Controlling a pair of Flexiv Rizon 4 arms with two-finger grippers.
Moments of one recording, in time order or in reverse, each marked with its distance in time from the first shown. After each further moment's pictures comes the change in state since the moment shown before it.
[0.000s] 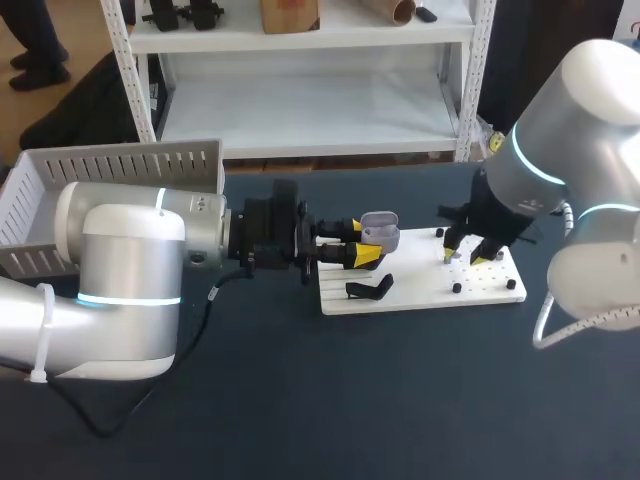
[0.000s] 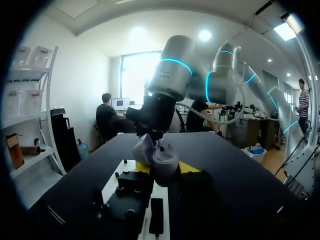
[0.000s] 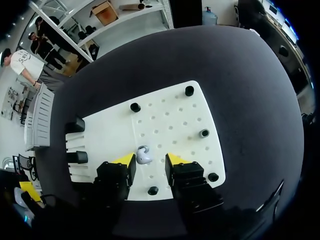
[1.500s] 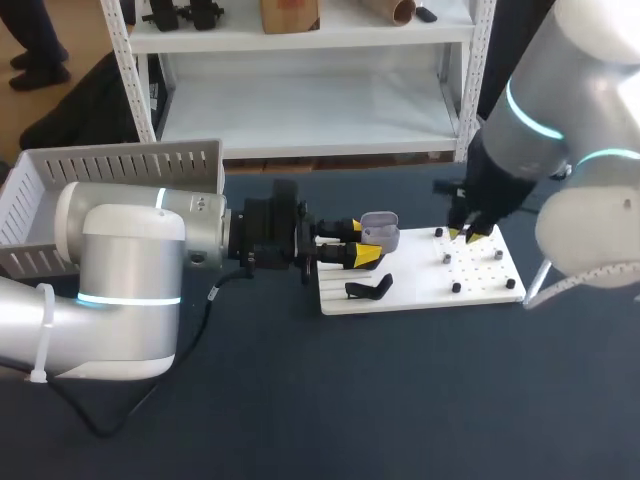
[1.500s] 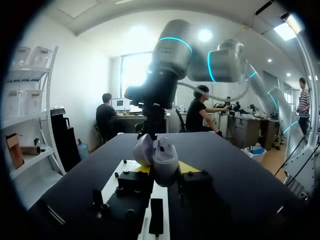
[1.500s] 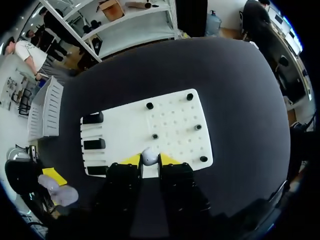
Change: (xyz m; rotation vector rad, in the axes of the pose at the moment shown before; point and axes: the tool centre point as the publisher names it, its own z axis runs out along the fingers) left arm 0.000 0.000 0.000 0.000 0.000 0.000; right arm 0.003 0.022 -0.060 0.037 0.041 -0.070
